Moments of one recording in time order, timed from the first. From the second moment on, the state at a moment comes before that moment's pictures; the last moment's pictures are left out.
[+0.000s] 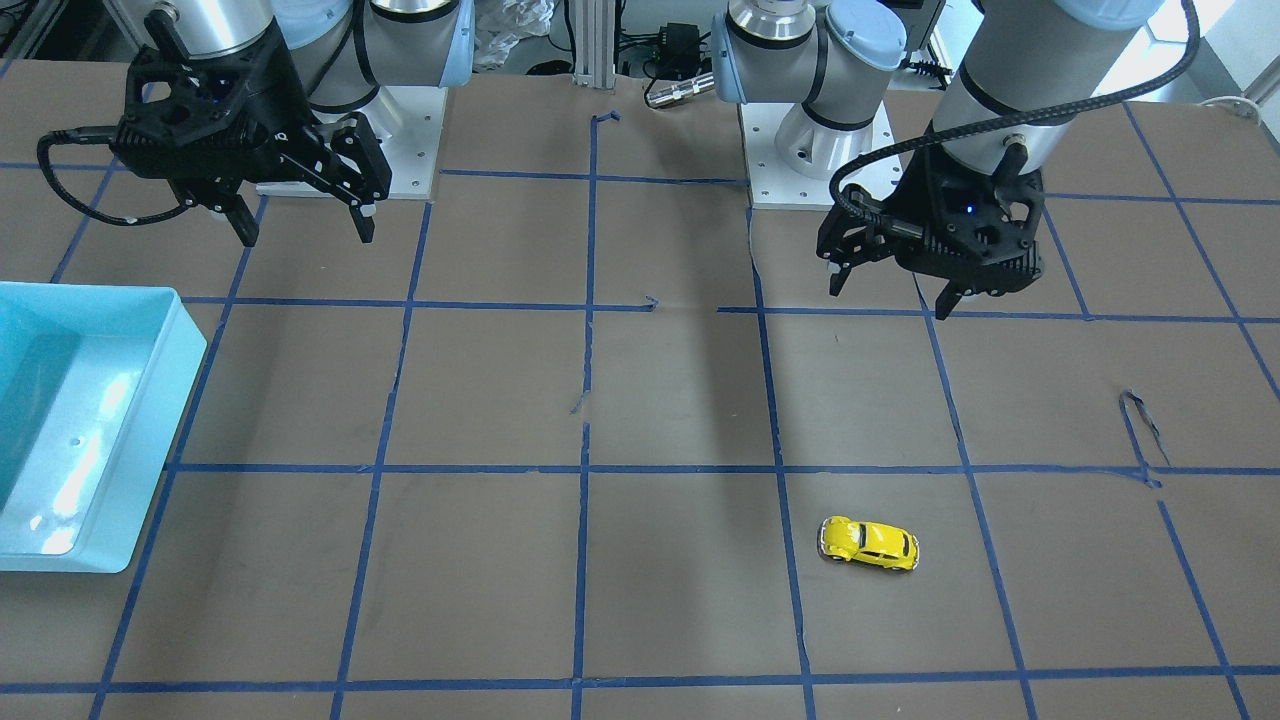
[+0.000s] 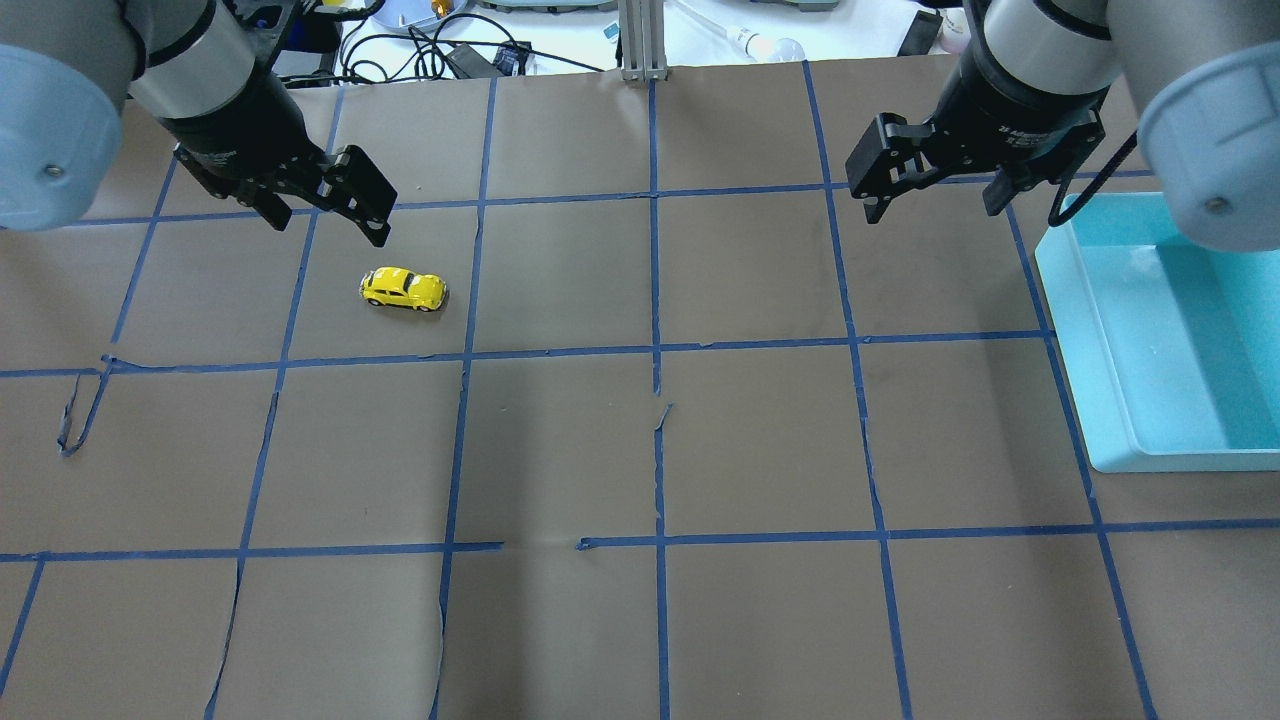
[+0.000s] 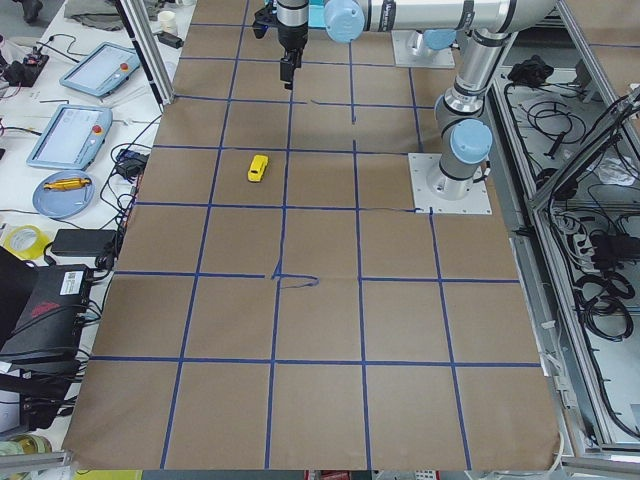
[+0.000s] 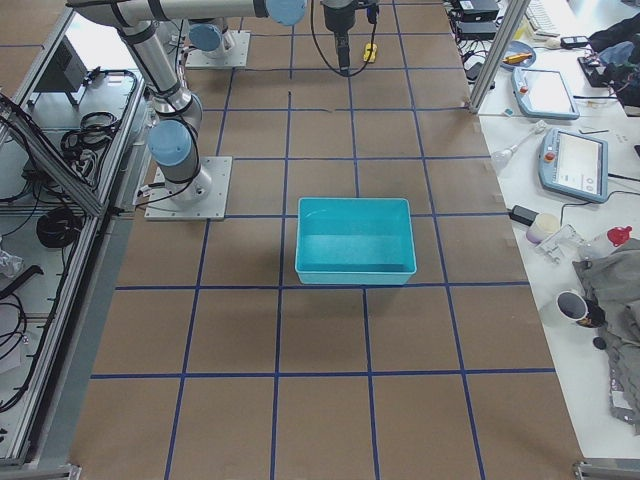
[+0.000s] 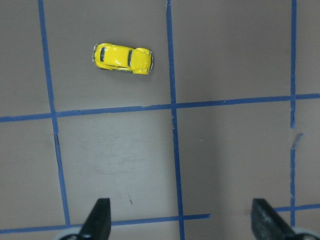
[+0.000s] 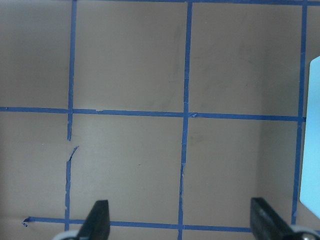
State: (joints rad) left arm -1.52 -1.62 -1.58 -1.48 1.54 0.36; right arm 1.60 -1.64 1.61 -1.67 -1.54 -0.02
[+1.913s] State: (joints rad) left arm -1.38 -2.03 -1.67 -1.01 1.58 1.91; right arm 1.60 -1.64 1.62 -1.67 -1.54 -0.02
